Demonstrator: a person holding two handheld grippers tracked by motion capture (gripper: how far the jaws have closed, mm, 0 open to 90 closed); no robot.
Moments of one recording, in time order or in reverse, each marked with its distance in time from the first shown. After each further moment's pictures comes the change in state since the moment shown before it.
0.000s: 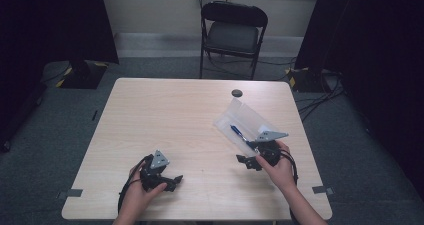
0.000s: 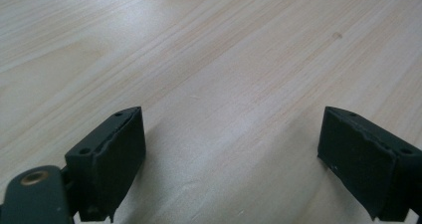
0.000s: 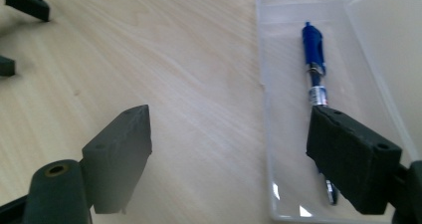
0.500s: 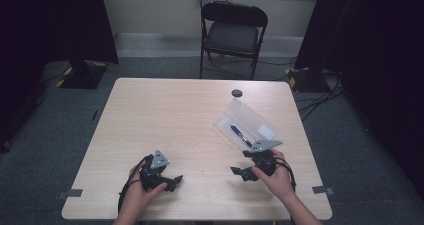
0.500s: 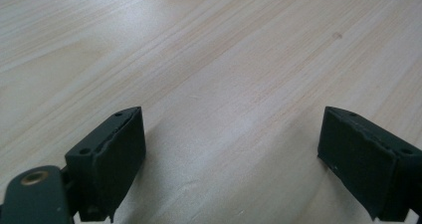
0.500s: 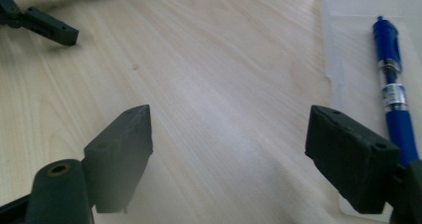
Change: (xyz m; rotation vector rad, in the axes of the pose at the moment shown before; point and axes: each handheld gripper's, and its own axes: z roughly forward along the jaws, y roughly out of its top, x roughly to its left) left arm 0.000 0.000 0.000 0.001 0.000 0.002; right arm 0.030 -0.007 -0.002 0.034 0.095 -0.082
